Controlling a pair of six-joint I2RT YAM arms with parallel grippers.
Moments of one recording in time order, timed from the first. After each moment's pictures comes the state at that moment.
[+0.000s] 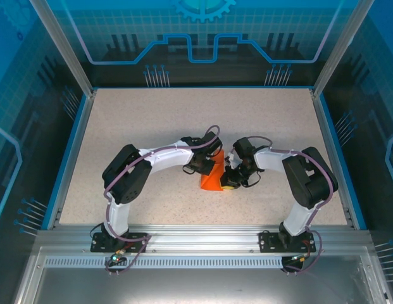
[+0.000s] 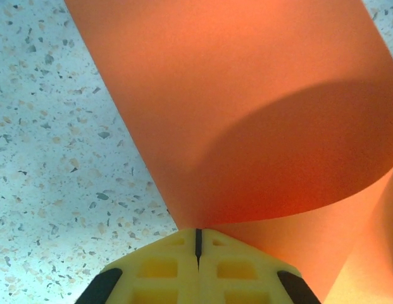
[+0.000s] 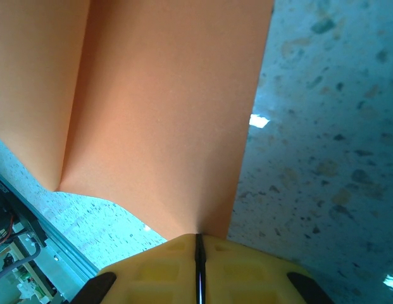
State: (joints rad) left arm -0.76 1.98 1.37 -0.69 -0.07 -0.37; right arm 0.43 1.75 0.85 -0.53 -0.63 0.45
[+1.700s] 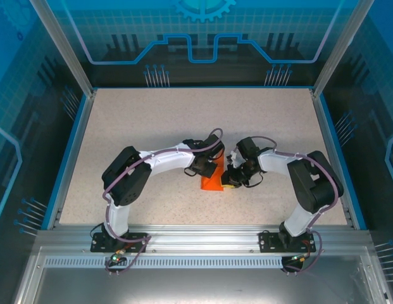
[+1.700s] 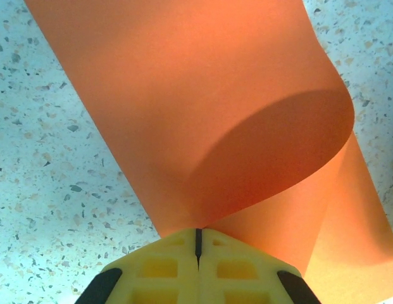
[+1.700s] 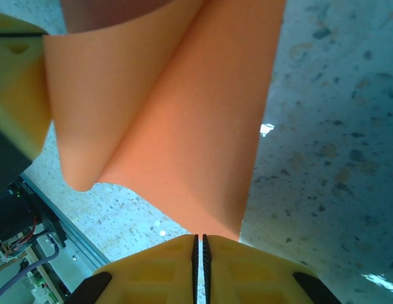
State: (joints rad) left arm -0.80 1.96 1.36 -0.68 -0.08 -0.35; right arm 0.41 1.69 0.81 -0.47 -0.66 0.49
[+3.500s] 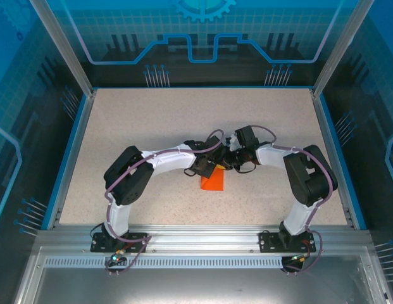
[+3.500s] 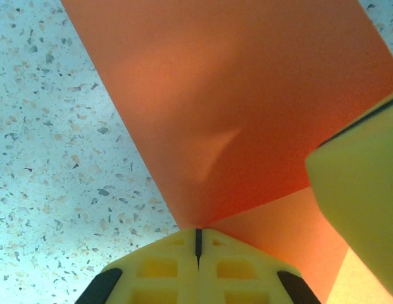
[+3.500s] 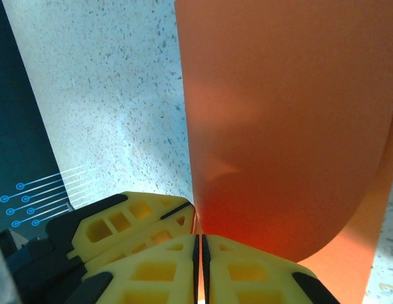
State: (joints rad) left arm -0.81 1.98 1.36 -0.68 -0.16 -0.35; right arm 0.39 1.77 0.91 -0.16 -0.68 0.78
